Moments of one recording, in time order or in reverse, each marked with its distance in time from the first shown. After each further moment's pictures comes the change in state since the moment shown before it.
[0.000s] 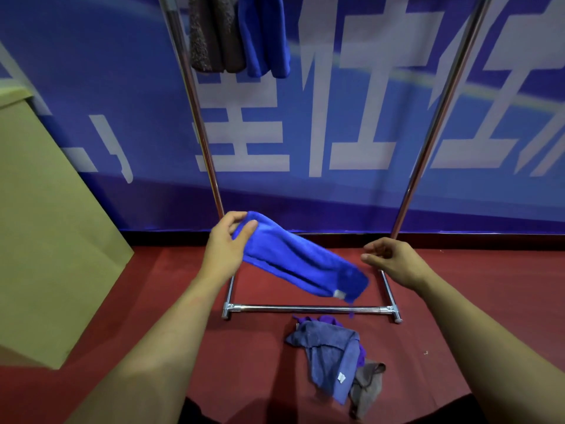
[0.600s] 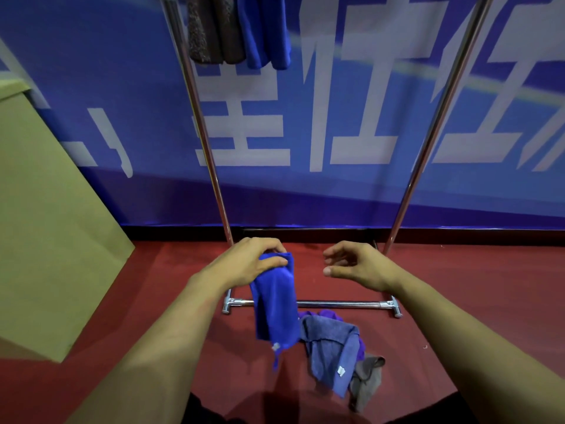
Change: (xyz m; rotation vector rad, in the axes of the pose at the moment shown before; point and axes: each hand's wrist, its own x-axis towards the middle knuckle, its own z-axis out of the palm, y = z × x) left_hand -0.013 0.013 0.006 0.560 -0.640 0.161; right_hand -0.010 -0.030 0.046 0.064 -0.308 -0.133
